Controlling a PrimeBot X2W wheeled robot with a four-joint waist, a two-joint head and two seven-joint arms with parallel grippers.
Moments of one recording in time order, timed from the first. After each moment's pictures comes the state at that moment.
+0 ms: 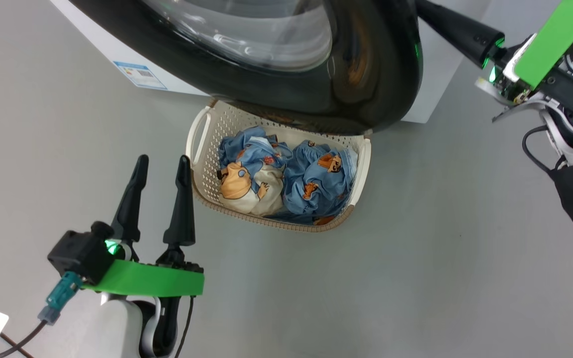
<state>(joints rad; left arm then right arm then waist) -0.34 0.03 -0.18 0.19 -0.41 -0.12 -0.26 -0.96 -0.36 0.38 0.34 1.59 0.12 0.55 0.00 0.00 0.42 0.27</state>
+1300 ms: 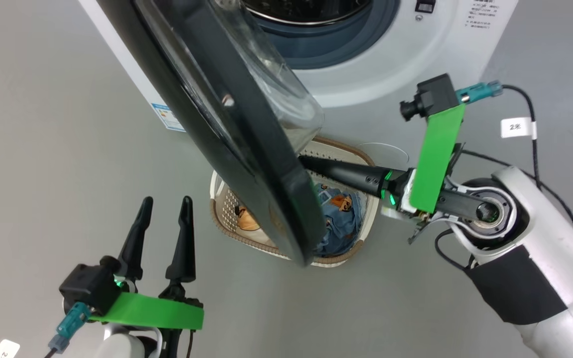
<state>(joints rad) -0.23 0.03 -0.17 0.22 -0.39 -0.12 -0.26 -0.71 -0.22 0.49 0.20 1.60 0.12 0.70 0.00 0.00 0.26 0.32</state>
